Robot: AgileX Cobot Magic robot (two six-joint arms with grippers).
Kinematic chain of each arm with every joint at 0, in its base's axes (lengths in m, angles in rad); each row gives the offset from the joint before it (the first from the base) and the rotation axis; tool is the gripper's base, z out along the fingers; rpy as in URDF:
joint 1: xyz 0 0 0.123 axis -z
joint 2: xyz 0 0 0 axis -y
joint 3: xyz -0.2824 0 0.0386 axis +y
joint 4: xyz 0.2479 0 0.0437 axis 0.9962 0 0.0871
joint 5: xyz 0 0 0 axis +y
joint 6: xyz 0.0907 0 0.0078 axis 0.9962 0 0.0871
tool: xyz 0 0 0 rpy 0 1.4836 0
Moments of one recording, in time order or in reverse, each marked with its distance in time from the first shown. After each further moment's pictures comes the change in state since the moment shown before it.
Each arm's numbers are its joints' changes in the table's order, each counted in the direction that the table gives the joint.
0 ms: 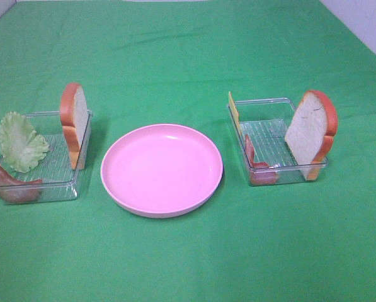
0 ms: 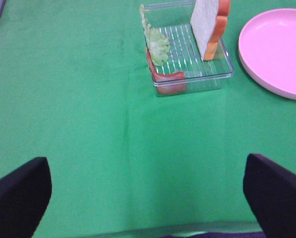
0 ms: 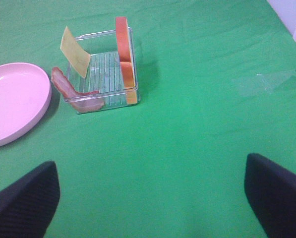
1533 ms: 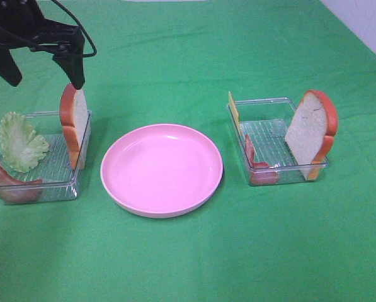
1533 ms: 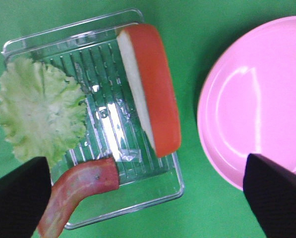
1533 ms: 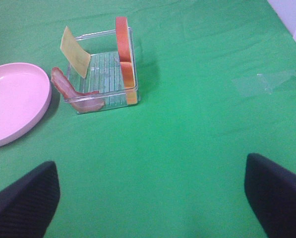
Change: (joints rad) left arm 0.303 -1.682 -1.124 -0.003 0.099 -0.167; right arm 0.000 0.000 0.000 0.000 -0.001 0.000
